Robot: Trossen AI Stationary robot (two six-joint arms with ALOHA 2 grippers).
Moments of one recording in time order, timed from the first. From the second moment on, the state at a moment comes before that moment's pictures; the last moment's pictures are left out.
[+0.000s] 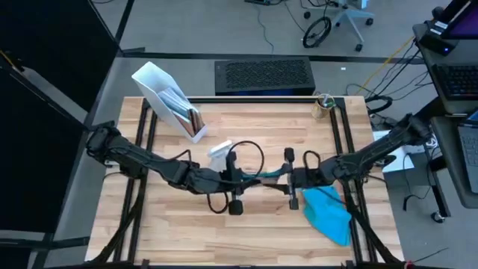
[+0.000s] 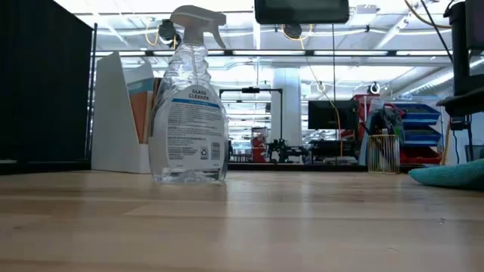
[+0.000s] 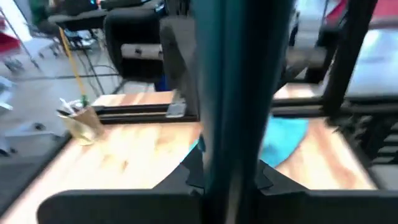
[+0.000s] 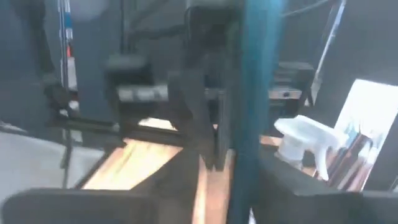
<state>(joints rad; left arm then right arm) -0.35 1.61 1.27 0.07 -0.48 0.06 0.44 1.13 0.71 0.42 0.38 -0.06</state>
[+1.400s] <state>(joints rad) -0.32 1.61 1.27 0.12 -0.67 1.49 0.29 1.04 0.71 0.24 0.21 1.04</state>
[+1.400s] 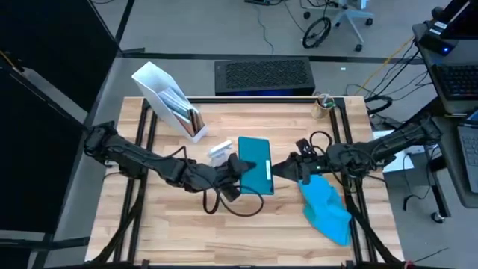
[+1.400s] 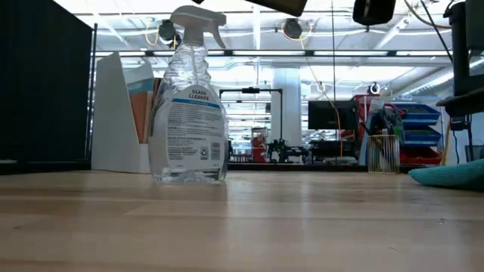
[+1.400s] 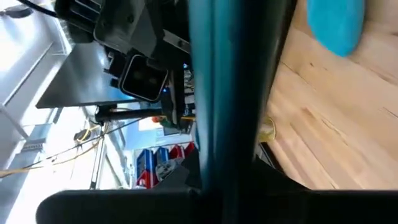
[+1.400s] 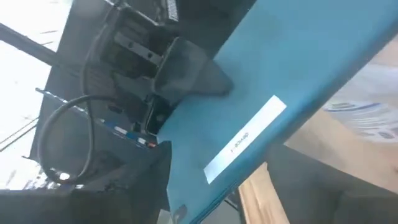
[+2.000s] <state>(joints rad) -0.33 1.61 1.28 0.16 -0.73 1.50 0.30 0.95 0.71 0.13 0.23 1.06</state>
